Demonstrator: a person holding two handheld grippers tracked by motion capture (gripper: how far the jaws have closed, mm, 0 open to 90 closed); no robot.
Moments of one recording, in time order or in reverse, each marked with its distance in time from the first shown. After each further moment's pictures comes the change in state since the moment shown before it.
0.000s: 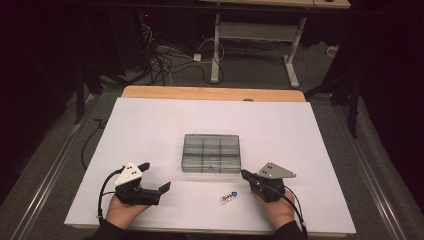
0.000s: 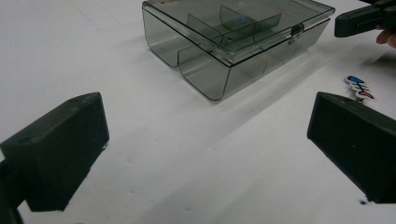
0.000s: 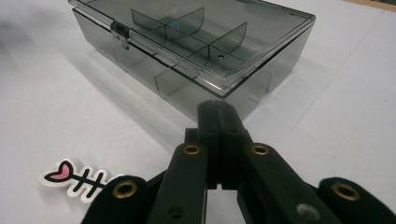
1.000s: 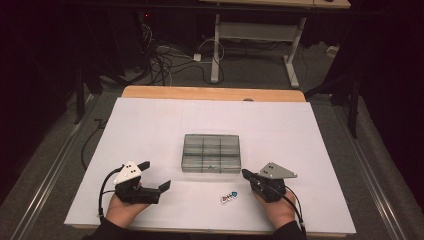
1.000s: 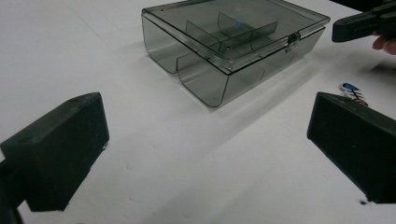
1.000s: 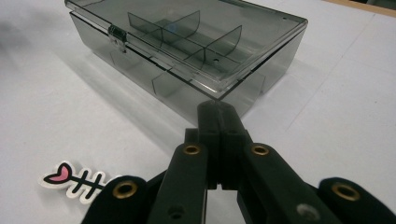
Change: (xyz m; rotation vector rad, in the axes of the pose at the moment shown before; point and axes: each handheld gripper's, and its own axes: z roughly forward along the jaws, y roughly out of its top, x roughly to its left) left arm 0.002 0.002 -0.001 -0.015 -0.011 -0.007; right arm 0.001 0.002 -0.004 -0.007 -0.016 0.002
